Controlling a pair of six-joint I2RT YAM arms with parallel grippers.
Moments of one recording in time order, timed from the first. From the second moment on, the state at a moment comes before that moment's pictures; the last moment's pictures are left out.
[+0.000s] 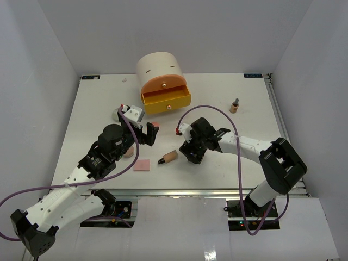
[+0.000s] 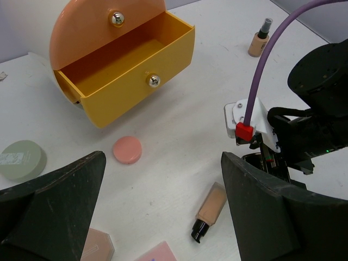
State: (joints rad) left arm -0.71 0.80 0.78 -0.13 -0.18 -0.04; right arm 0.75 1.57 0.90 -0.35 -0.17 -0.29
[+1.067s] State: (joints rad) left arm -0.71 0.80 0.78 -0.12 -0.20 -0.03; right arm 0.74 1.57 1.13 -0.50 -0.07 -0.64
